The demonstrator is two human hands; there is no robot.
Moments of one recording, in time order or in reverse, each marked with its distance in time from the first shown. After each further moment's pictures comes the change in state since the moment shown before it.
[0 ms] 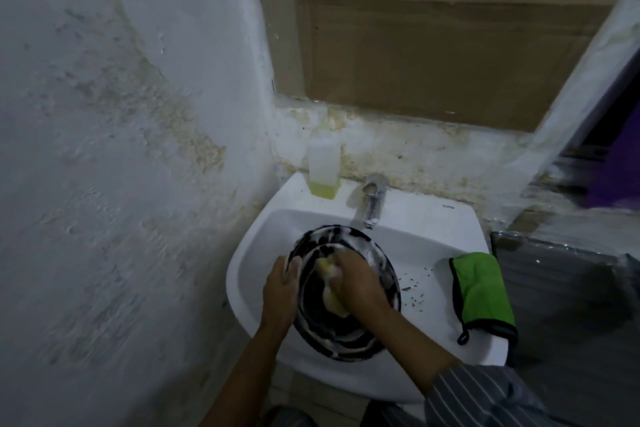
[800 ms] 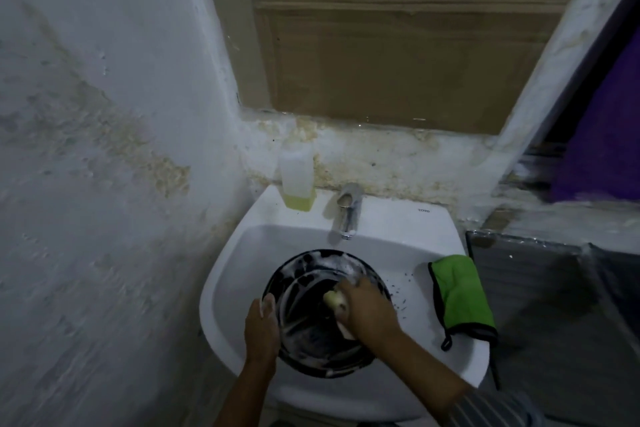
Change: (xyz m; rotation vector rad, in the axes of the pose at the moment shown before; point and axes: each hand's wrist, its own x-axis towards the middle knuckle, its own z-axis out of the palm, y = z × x) left_hand 0.009 -0.038 0.015 -0.057 0.097 -0.221; right_hand -0.020 0.042 -0.008 -0.245 -0.032 0.088
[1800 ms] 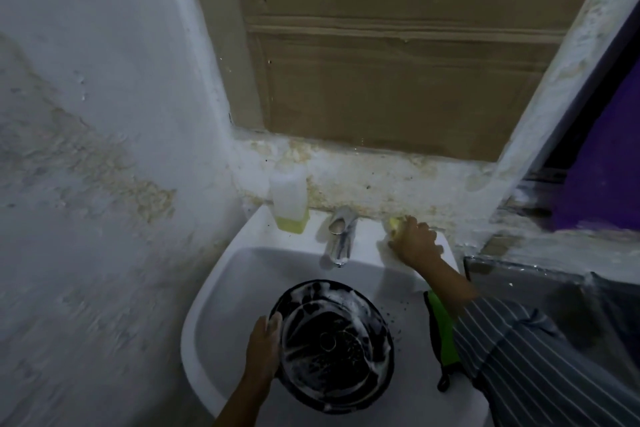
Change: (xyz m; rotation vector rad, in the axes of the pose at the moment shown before) left_hand 0.025 0.006 0.023 0.149 -0.172 -0.180; right_hand 0.128 0.102 -0.091 0.113 0.132 0.495
